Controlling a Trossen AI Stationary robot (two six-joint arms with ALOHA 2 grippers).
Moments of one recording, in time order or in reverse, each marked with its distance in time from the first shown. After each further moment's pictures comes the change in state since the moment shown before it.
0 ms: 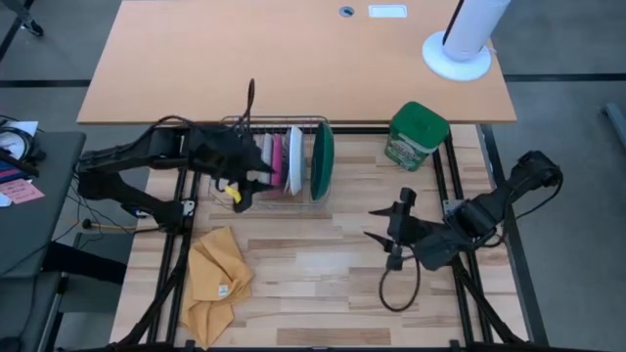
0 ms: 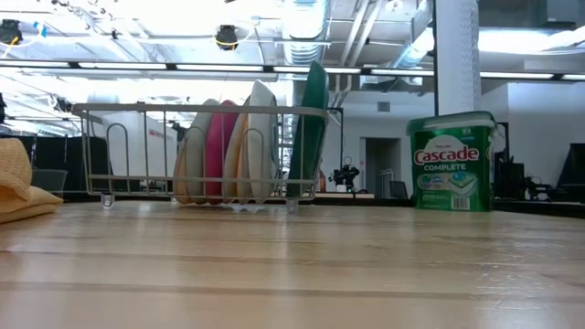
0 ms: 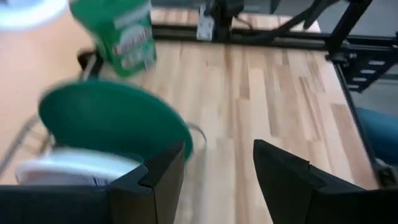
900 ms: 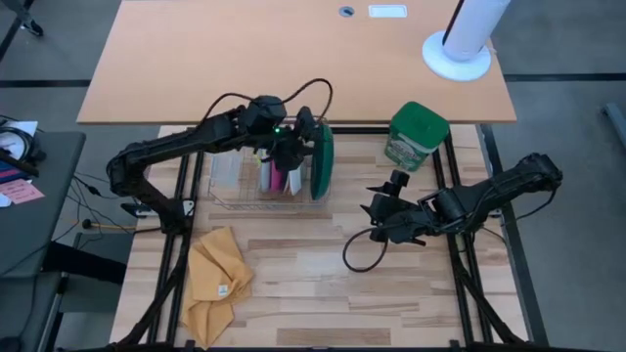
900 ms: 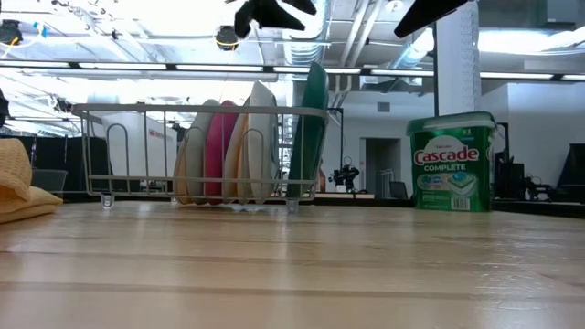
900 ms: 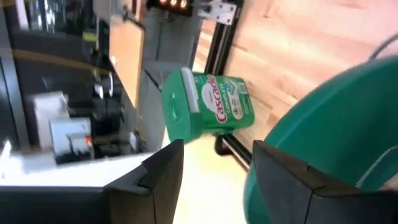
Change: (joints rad) left arm 0.257 0.279 0.000 0.401 0.147 1.520; right arm -0.206 0.000 -0.164 0.002 0.001 -0.117
